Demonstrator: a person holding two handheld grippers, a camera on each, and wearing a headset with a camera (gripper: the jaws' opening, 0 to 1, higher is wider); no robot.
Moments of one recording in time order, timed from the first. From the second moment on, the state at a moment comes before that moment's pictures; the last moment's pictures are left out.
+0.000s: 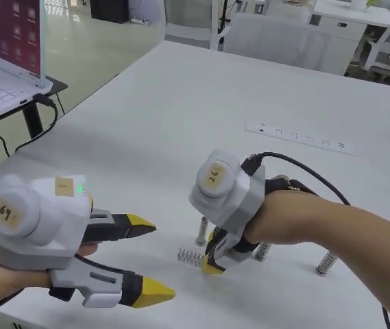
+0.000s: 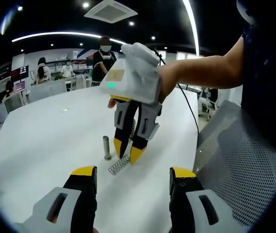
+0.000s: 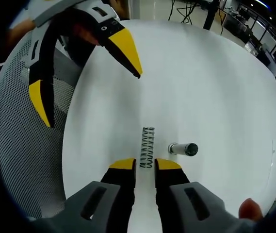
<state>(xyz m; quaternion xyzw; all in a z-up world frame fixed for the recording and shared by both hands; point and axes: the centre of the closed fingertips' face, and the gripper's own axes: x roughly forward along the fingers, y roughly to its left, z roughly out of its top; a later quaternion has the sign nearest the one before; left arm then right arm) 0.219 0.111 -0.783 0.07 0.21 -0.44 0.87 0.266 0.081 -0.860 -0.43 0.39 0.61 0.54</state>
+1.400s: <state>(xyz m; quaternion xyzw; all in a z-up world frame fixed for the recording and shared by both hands) 0.225 0.096 -0.779 0.09 0.21 -0.46 0.86 0.252 0.065 -0.822 -0.42 0.38 0.62 0.54</state>
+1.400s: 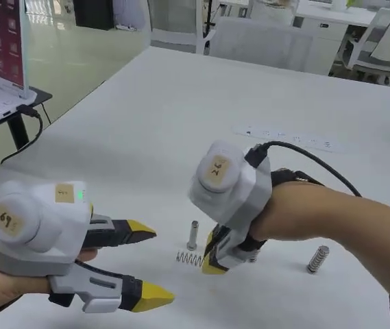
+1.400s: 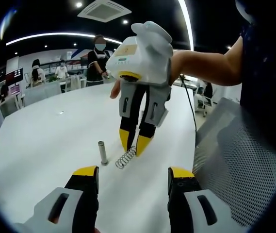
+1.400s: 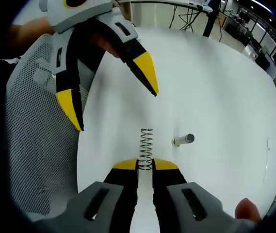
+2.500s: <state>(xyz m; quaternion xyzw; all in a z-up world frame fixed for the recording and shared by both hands) 0.234 0.064 -0.760 0.11 0.16 -0.52 0.83 0.231 0.042 -0.777 -0.44 0.36 0.63 0.53</state>
